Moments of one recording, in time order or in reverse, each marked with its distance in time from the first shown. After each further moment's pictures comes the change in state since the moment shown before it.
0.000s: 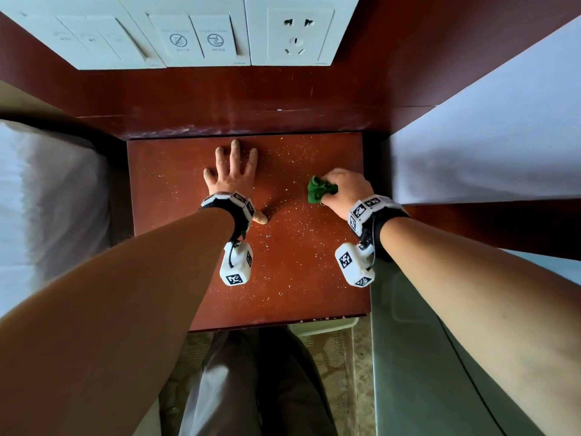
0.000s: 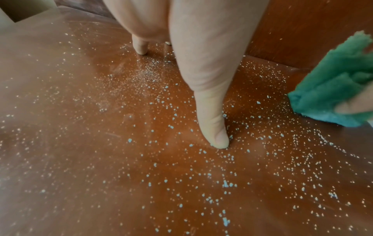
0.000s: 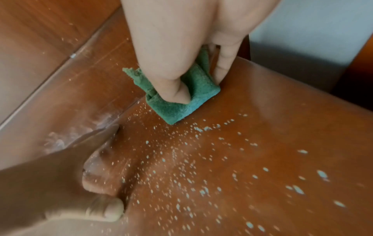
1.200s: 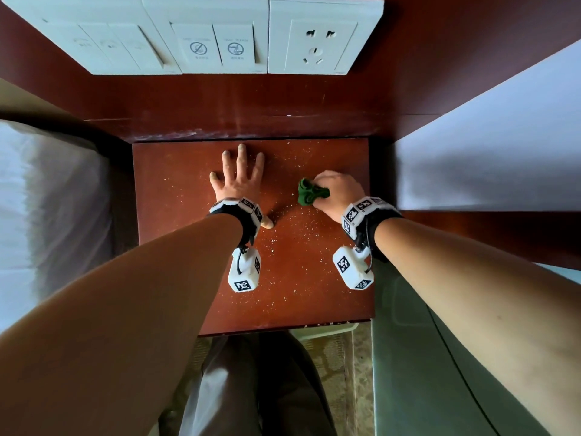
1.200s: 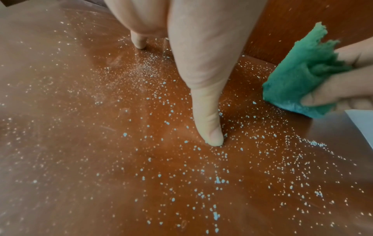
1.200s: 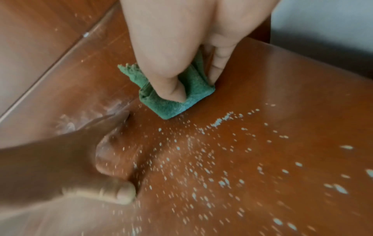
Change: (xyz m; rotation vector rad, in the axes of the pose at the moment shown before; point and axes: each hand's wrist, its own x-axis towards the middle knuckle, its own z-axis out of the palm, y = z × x) left_hand 0.000 -0.002 0.000 -0.028 -0.011 -0.003; right_hand 0.010 -0.023 0.008 0.003 -0.026 -0.113
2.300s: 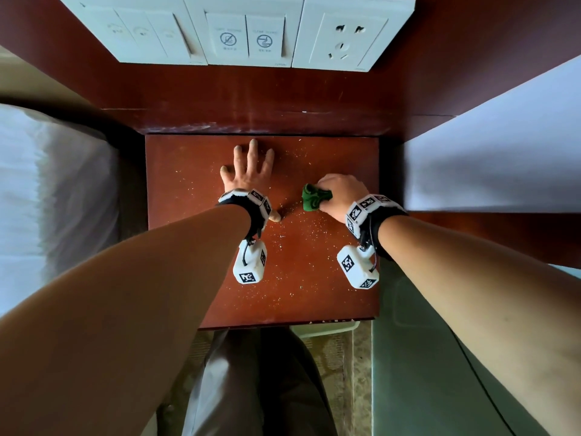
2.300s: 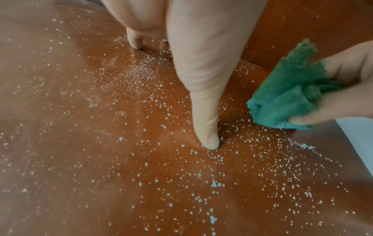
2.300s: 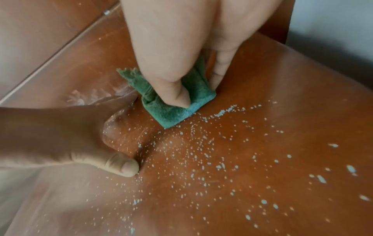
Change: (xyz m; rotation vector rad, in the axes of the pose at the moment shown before) left_hand -0.002 -0.007 -0.001 -0.018 0.043 0.051; right_hand -0.001 -0.015 -0.001 -0.110 -0.126 0.013
